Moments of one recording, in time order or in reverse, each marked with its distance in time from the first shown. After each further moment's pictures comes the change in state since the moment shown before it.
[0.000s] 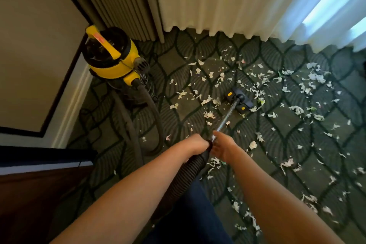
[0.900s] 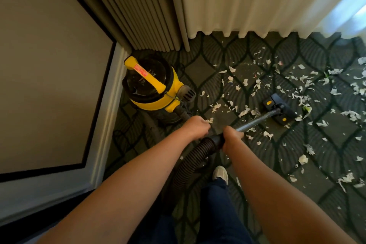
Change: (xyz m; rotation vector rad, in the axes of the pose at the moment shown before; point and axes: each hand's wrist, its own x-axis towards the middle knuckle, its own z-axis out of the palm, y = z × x) left_hand 0.074 -0.033 -0.287 -0.061 0.097 0.104; right_hand 0.017 -0.113 0.263 0.296 0.276 0.036
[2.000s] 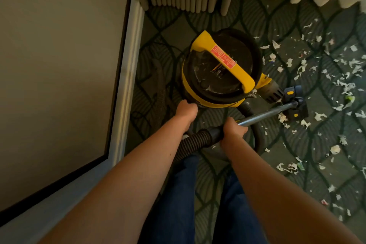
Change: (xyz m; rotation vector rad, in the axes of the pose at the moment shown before) left_hand 0.170 -0.217 -0.241 -0.585 0.055 -0.275; right_hand -0.018 0.116 0.309 0.016 0.213 0.046
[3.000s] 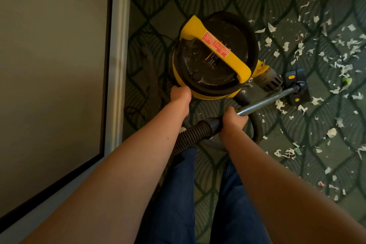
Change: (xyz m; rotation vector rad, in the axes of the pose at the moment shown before) left_hand 0.015 0.031 0.015 -0.348 0.163 -0.084; right_hand 0.015 -0.010 0.002 0.029 0.046 -0.032
